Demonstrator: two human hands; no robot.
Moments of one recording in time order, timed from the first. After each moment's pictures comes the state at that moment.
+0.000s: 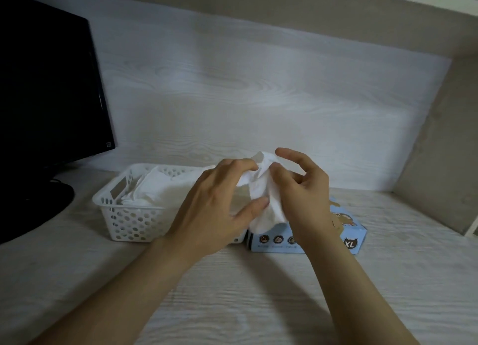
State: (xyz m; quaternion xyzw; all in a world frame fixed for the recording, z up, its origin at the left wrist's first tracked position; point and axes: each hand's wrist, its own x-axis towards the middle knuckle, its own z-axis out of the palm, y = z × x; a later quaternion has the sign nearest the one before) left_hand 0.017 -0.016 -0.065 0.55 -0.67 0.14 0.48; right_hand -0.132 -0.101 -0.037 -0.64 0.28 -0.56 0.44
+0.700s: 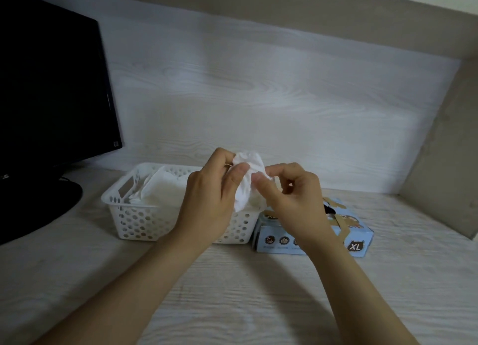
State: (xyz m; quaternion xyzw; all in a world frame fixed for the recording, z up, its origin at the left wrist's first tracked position) left_hand 0.022 -0.021 -0.055 0.54 -0.57 0.09 0.61; right_hand -0.124 -0.107 -0.048 -0.74 0.24 -0.52 0.36
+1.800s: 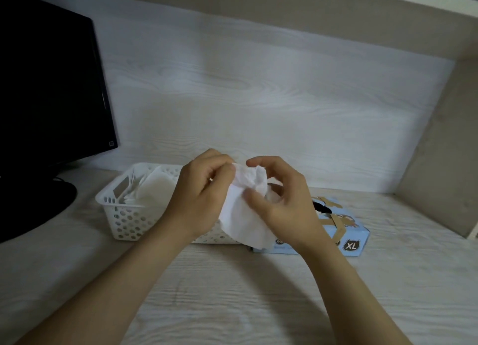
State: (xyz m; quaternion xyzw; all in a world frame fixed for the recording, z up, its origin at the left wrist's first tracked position) left_hand 0.031 -0.014 -0.043 0.50 -0.59 -0.03 0.63; right_hand -0.125 -0.095 -0.044 -0.79 0.20 -0.47 0.34
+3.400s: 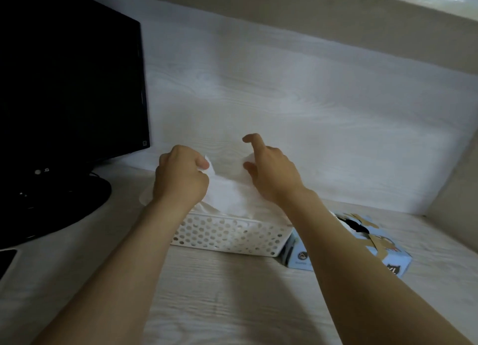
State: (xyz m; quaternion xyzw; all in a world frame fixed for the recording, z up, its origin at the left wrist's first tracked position) left_hand 0.128 -0.006 -0.035 0.78 -0.37 0.05 0.50; right_hand -0.009 -0.142 -0.007 -0.91 0.29 -0.28 -0.05
